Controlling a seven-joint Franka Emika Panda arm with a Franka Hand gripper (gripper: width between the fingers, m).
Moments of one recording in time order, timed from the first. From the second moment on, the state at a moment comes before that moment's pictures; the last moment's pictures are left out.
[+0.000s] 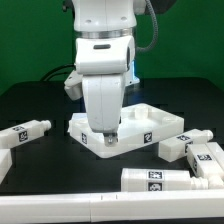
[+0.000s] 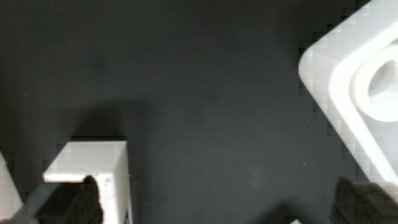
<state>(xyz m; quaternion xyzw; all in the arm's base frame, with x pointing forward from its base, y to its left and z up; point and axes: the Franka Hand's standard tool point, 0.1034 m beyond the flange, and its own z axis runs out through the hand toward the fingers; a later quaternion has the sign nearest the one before) 0.554 -0.025 0.067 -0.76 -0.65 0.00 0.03</state>
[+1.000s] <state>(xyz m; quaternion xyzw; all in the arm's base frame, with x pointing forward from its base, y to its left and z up) 0.593 -0.002 0.042 -0.78 -0.63 -0.03 0.05</state>
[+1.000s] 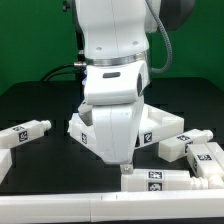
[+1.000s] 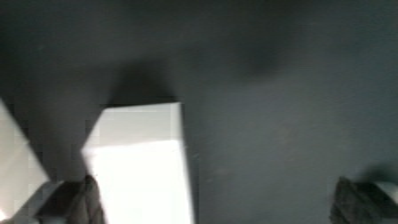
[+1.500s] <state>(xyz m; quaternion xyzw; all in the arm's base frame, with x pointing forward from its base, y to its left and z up) 0.597 0.004 0.020 -0.78 -0.62 -0.03 0.06</state>
